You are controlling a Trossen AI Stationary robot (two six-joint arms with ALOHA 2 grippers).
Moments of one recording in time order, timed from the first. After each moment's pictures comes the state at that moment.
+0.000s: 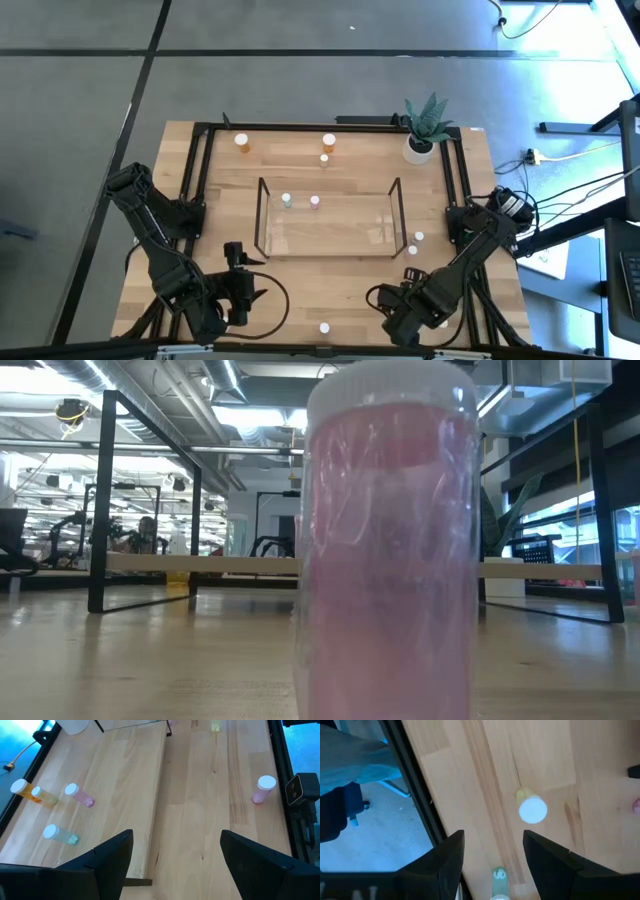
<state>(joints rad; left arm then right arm) -0.93 1.58 1.43 -1.07 -0.83 -0.86 0.79 1.84 1.57 -1.17 -0.05 1.09</state>
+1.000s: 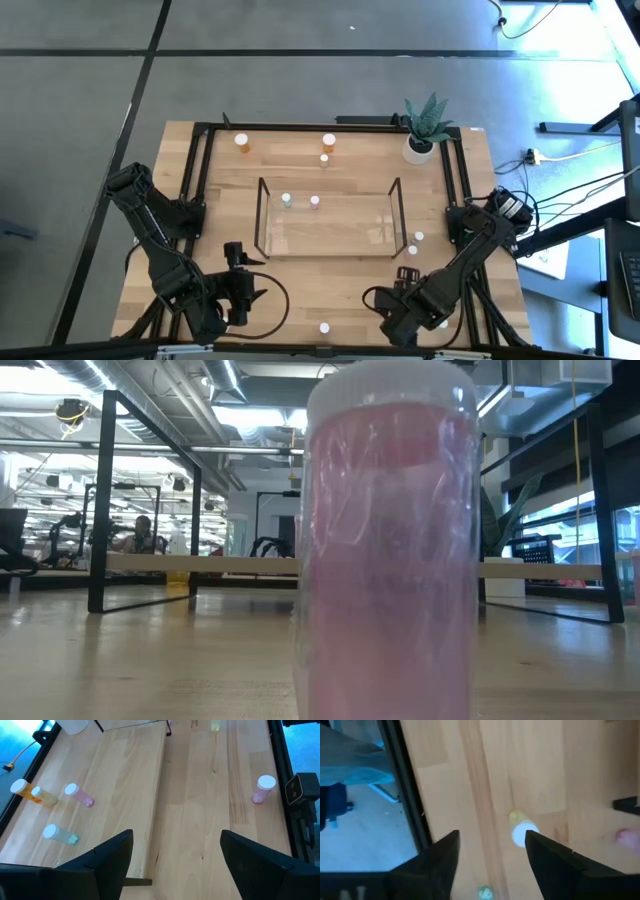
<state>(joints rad) -0.93 1.58 1.43 -1.07 -0.83 -0.86 0.79 1.85 1.57 -1.14 0.03 0.99</state>
